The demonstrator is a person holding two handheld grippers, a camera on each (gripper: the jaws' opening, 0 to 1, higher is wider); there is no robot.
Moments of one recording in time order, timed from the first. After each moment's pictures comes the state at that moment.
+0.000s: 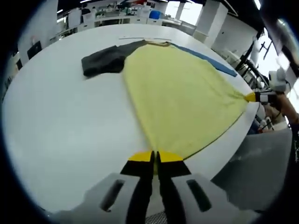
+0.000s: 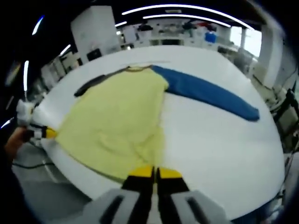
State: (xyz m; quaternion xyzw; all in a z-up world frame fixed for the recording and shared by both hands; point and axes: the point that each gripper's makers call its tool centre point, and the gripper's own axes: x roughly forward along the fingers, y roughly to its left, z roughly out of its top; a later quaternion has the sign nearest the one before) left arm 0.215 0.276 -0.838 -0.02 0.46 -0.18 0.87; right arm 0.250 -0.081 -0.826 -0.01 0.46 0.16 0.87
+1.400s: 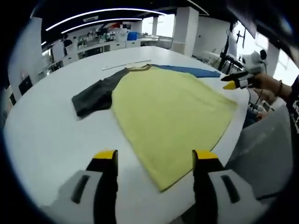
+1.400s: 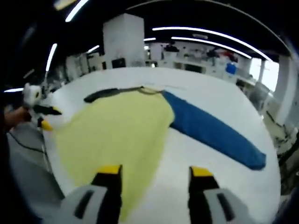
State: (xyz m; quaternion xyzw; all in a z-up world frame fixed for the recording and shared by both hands) left arm 0.233 0.259 -0.803 0.06 0.34 -0.25 0.90; right arm 0.324 -0.079 -0.804 -0.09 0.33 0.27 0.90
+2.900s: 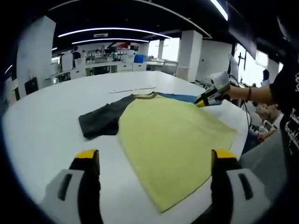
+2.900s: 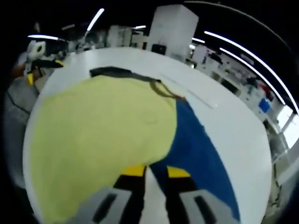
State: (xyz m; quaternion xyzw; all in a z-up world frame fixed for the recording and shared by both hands) left arm 0.258 0.264 -0.765 0.00 0.25 -0.23 0.94; right arm 0.448 -0.048 -0.839 -0.27 0.31 0.40 0.82
